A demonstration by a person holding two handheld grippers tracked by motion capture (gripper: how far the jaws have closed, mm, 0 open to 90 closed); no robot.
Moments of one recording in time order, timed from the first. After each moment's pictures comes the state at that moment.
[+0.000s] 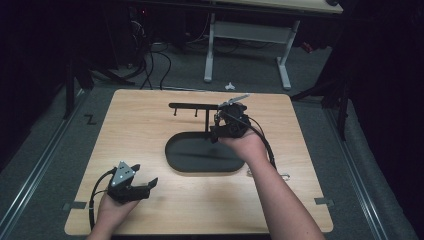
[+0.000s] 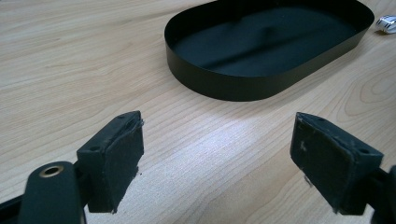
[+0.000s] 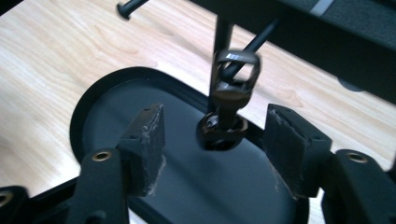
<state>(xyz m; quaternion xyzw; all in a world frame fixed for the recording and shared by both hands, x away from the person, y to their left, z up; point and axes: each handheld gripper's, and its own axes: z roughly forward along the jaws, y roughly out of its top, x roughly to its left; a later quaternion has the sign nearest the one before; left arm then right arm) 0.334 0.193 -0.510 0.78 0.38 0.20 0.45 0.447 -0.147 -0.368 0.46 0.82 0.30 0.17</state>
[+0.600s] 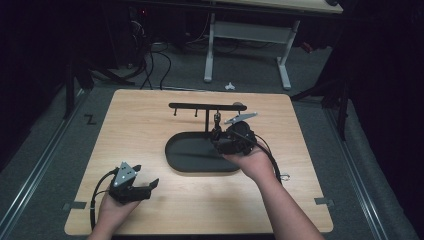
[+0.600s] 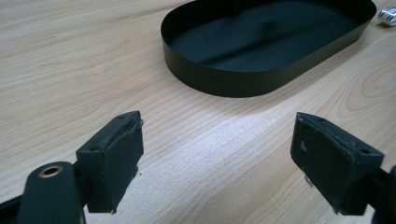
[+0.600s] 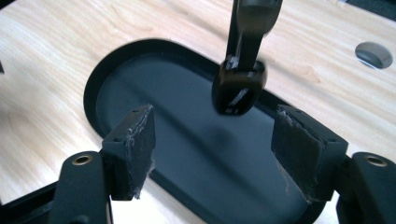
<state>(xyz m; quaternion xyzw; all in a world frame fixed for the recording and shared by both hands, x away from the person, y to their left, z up) 0.334 0.190 -0.512 0.79 0.38 0.20 0.44 0.409 -0.165 -0.394 0.44 0.82 0.32 0.16</state>
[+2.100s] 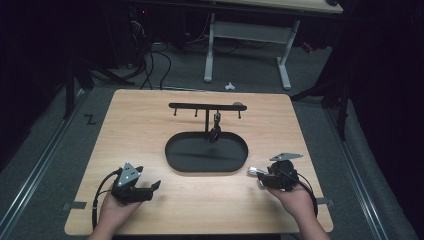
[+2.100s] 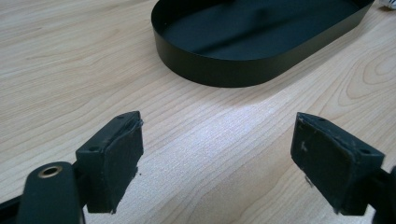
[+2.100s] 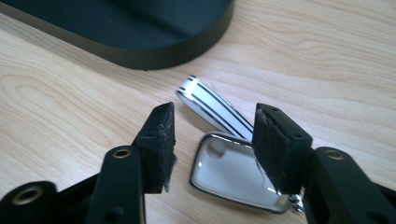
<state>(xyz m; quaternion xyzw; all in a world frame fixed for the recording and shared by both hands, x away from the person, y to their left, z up) 0.336 0.185 -0.516 0.80 0.37 0.19 0.43 0.339 -0.287 -0.472 0.52 0.79 0.27 0.16</state>
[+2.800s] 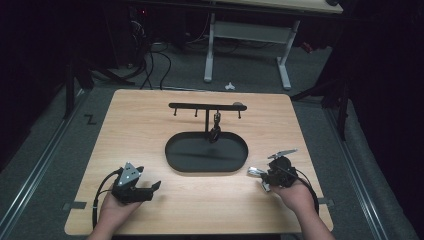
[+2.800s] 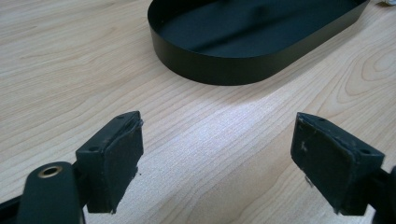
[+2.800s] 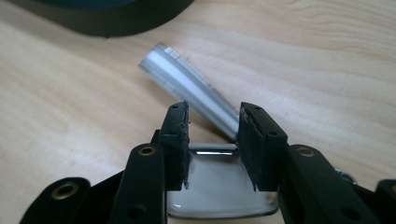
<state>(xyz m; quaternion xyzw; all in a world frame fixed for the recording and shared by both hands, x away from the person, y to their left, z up) 0.337 0.184 -0.516 0.81 0.36 0.19 0.43 0.352 -0.288 -0.484 0.54 0.81 0.20 0.13</state>
